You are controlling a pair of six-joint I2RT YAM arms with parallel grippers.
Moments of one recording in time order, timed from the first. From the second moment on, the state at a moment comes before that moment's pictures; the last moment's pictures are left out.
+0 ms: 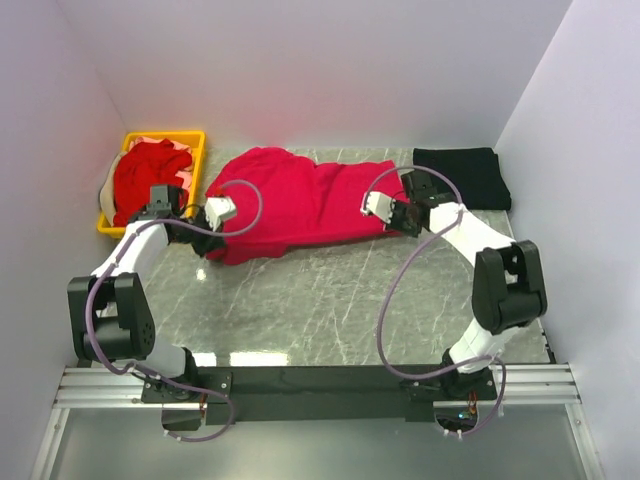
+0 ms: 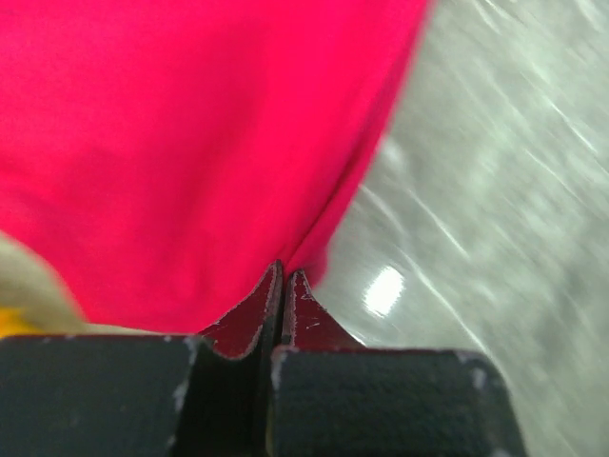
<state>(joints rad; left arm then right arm) 0.09 1.48 1.00 -0.55 0.70 0.89 0.23 1.69 1.18 -0.51 -0.10 -1.07</state>
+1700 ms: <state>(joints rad) -0.03 1.71 1.03 -0.73 0.37 0.77 0.22 1.90 1.25 -0.87 -0.06 -0.64</state>
